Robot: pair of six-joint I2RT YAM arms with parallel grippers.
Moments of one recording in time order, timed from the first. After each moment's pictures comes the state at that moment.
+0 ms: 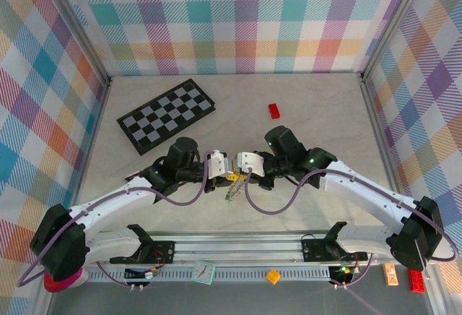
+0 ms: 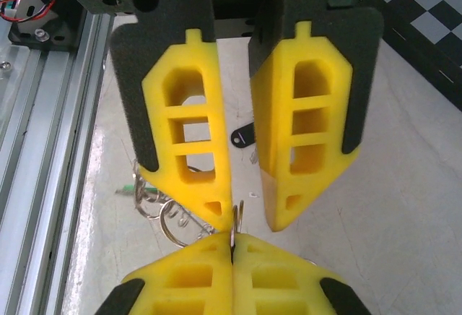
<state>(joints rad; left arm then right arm) -0.72 1.14 0.66 -0.01 0.63 0.47 0.82 1.19 0.96 -0.57 -0.45 -0.66</state>
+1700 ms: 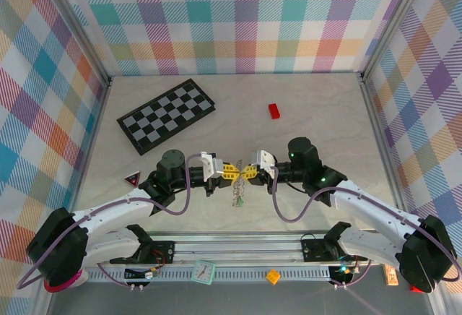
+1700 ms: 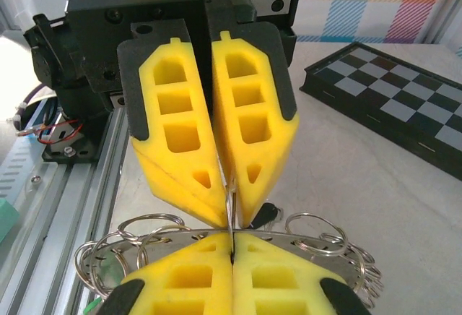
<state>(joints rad) -0.72 1.09 0.45 0.51 0.68 0.18 0.71 1.02 0.62 -0.03 -0.70 -0.40</state>
